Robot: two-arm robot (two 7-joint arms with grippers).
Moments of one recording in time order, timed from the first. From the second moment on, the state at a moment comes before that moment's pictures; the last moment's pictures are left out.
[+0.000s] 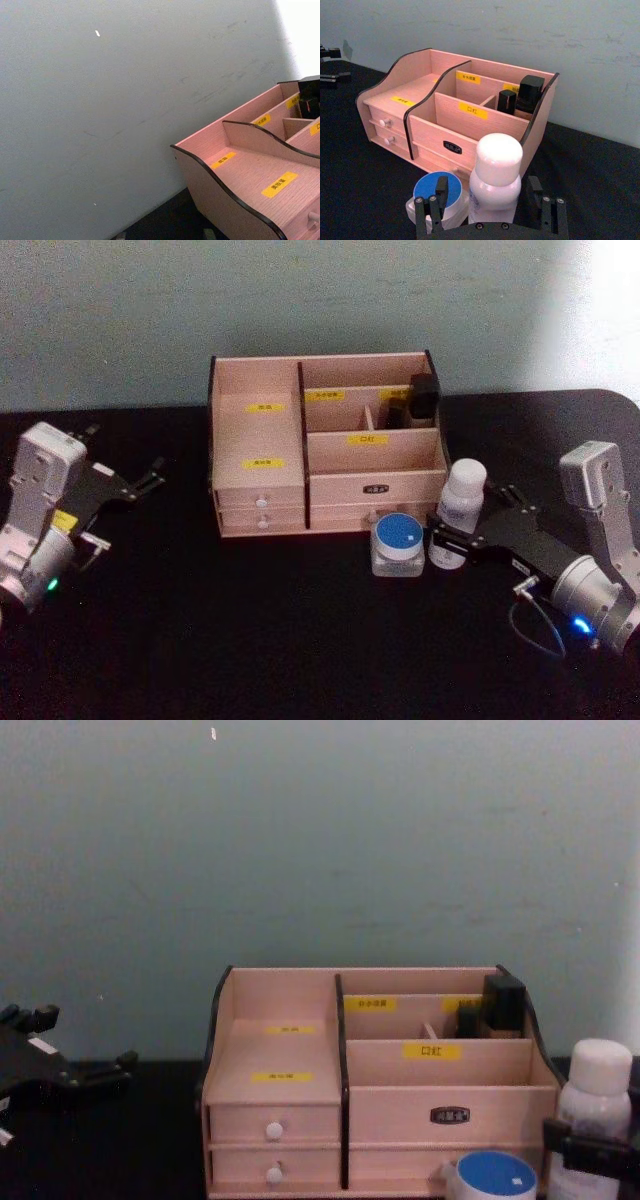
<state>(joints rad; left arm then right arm) -0.20 0.60 0.45 -1.41 -0.25 -0.12 0.03 0.02 0.54 -0.34 -1.61 0.41 0.05 0.23</state>
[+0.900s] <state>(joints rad) -0.20 0.60 0.45 -1.41 -0.25 -0.12 0.03 0.02 0.53 -0.34 -1.61 0.40 0.05 0.23</state>
